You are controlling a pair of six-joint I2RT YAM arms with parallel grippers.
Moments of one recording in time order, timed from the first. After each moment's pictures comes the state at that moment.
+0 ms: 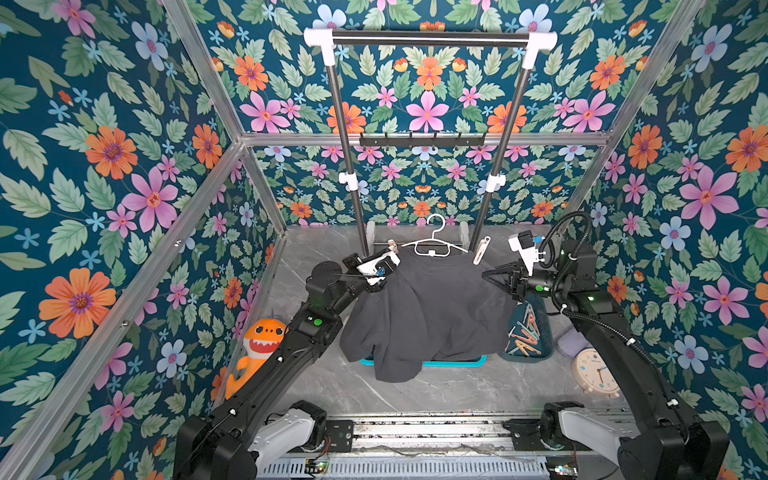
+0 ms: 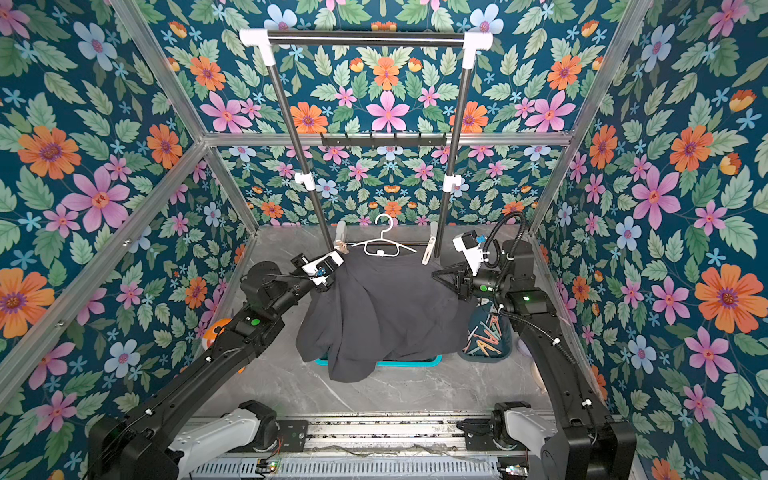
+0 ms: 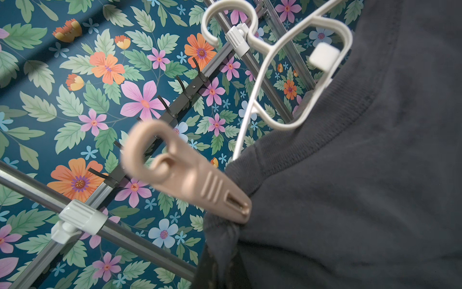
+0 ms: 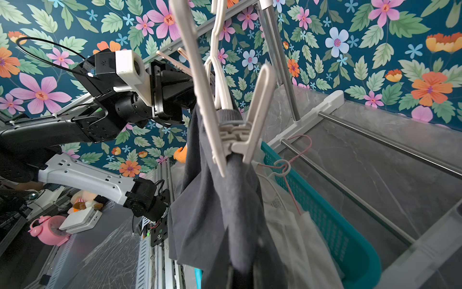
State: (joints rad) left arm -0.47 1.07 0.82 0.27 0.21 0.74; right arm 0.08 1.12 1.02 -0.30 -1.07 0.04
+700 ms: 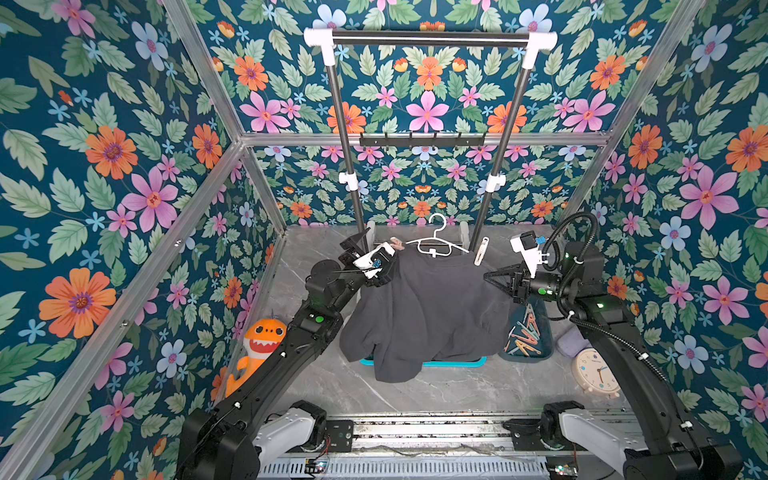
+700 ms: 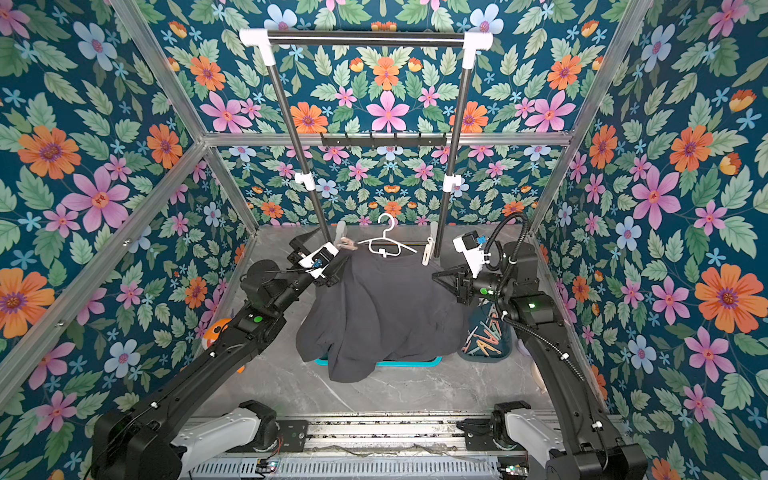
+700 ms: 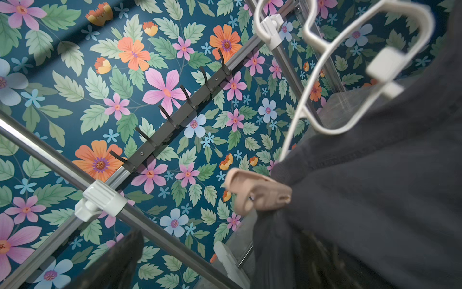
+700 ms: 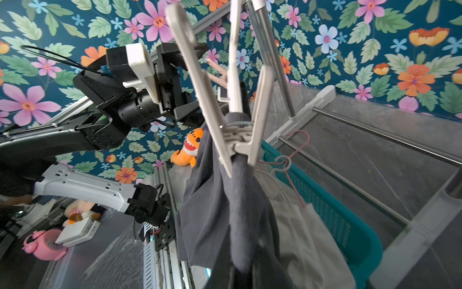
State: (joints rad) left arm -0.47 1.10 0.82 0.35 0.14 0.66; right arm 0.12 1.04 1.07 -0.42 -0.94 0.10
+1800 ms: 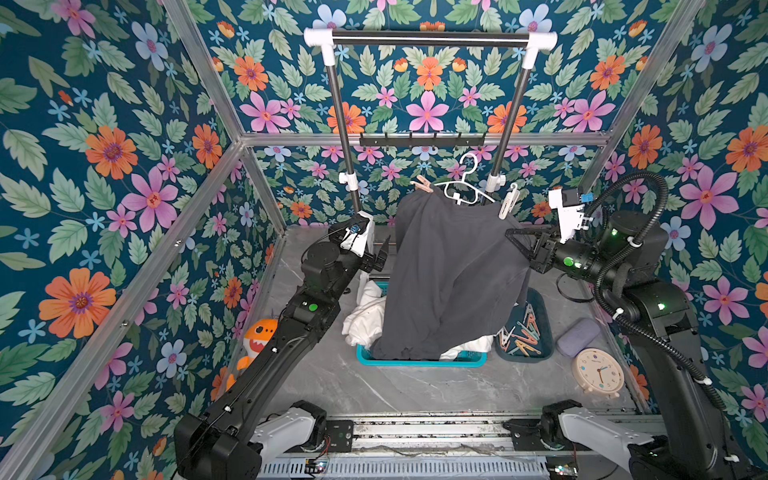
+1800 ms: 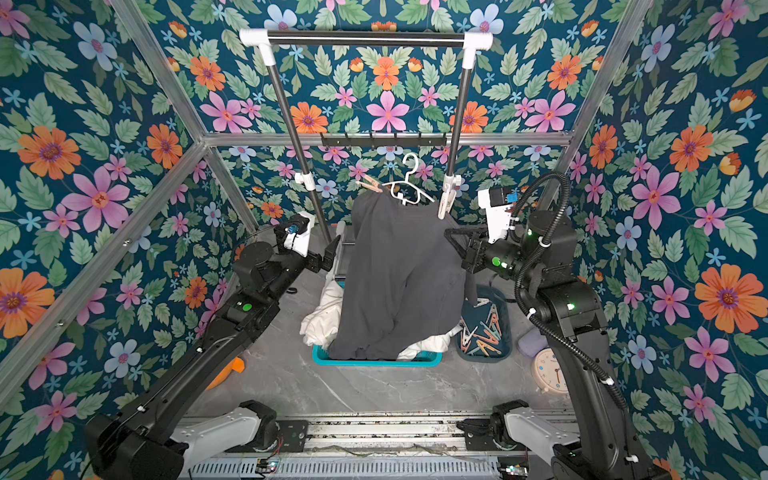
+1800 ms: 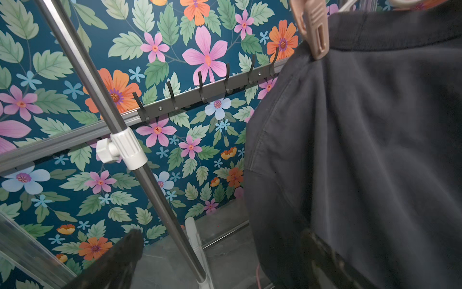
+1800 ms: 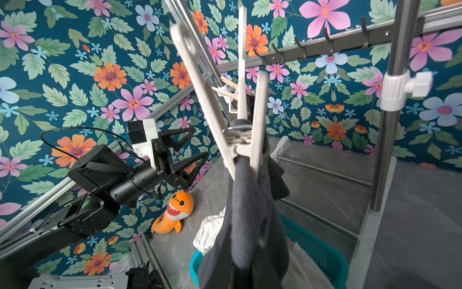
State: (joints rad) left arm -0.47 1.12 1.03 0.10 -0.02 0.21; right arm 0.23 1.08 1.60 -0.66 -0.54 0.33
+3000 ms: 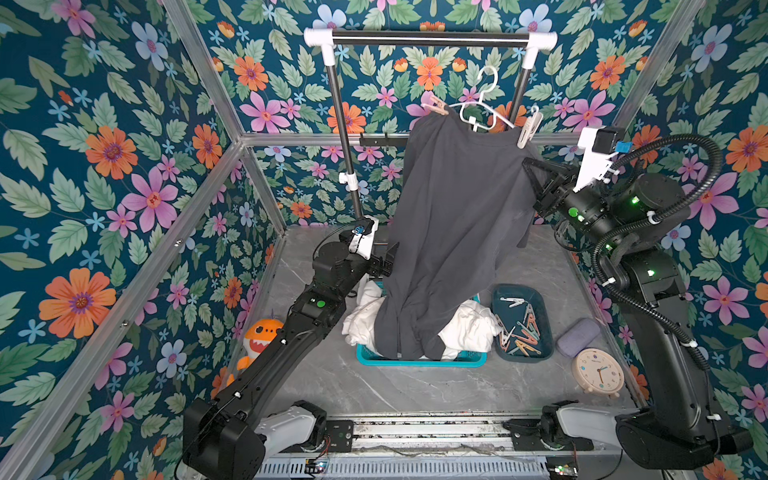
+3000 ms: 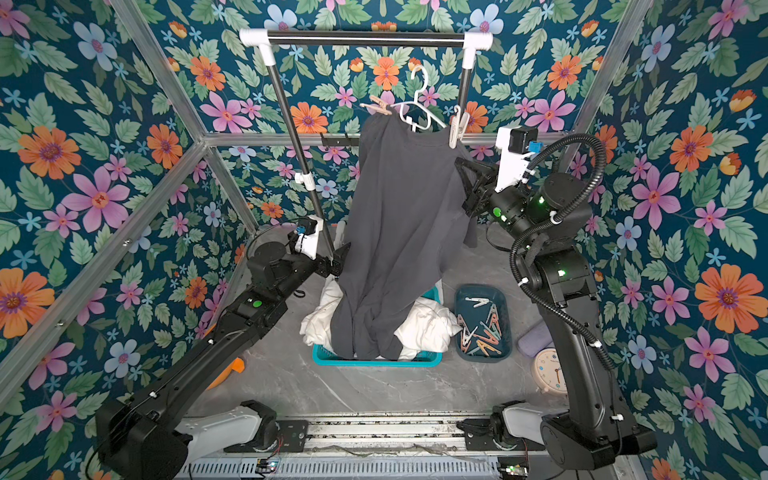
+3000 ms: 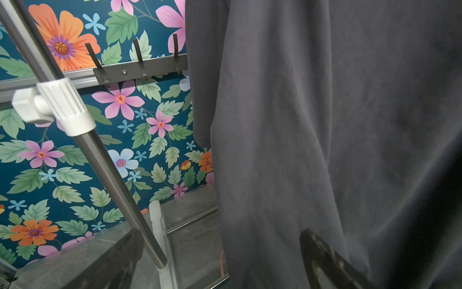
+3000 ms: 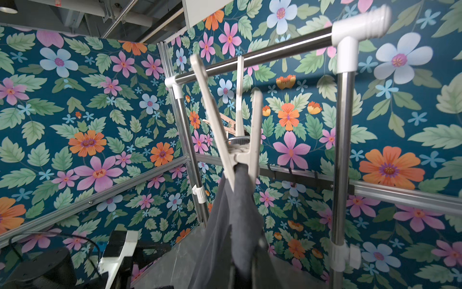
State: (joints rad) left arm -0.48 1.18 1.01 0.10 0.05 0.08; right arm 0.24 1.27 1.82 -0.28 -0.35 0.21
